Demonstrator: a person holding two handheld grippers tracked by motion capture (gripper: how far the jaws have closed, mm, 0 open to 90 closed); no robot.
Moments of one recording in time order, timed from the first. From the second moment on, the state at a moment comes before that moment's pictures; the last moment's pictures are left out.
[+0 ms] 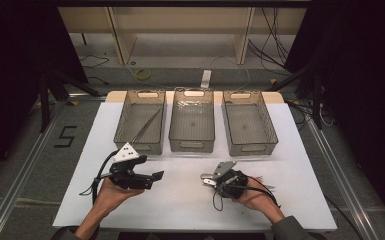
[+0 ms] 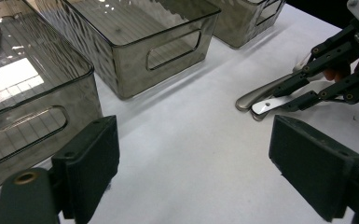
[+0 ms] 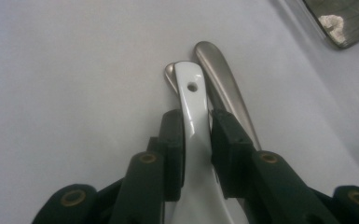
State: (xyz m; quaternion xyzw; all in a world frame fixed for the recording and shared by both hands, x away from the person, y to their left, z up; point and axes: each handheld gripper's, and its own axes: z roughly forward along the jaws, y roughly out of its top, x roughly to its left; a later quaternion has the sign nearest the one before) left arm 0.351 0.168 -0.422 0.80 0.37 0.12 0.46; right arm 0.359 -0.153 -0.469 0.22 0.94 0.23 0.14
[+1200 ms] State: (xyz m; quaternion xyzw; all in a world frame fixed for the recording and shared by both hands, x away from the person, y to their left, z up) left arm 0.351 0.170 -0.420 0.79 0.38 0.13 0.47; right arm 0.371 -0.164 -0.431 0.25 0.92 0.28 0.14
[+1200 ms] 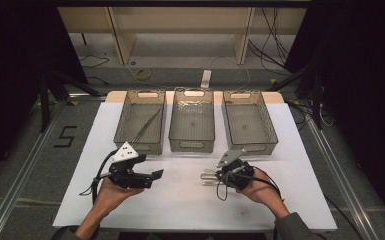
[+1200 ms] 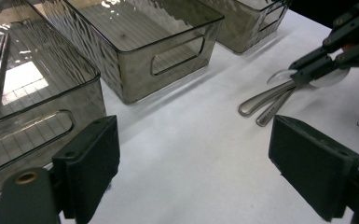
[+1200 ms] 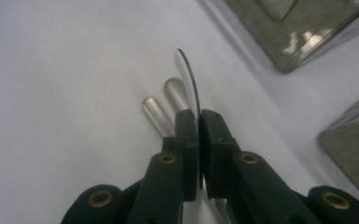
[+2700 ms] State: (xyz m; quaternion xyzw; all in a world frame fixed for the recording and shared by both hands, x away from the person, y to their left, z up) left arm 0.353 0.171 -0.418 0.77 0.38 0.13 0.49; right arm 0.503 -0.110 -0.363 0.33 0.86 0.33 0.18
